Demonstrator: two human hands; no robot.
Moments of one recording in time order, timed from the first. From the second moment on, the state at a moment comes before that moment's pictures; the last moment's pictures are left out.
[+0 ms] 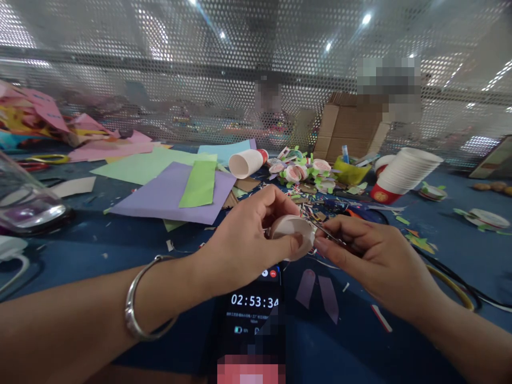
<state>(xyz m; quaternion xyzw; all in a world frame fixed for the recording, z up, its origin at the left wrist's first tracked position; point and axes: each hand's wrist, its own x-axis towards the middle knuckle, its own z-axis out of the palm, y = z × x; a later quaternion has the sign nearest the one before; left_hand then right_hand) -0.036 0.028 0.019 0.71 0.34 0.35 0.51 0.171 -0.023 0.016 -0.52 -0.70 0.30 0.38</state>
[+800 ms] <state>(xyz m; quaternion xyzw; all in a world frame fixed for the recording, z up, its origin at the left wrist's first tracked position) -0.035 0.026 0.018 0.73 0.37 0.40 0.41 0.178 -0.025 0.015 -0.57 -0.75 0.16 0.30</state>
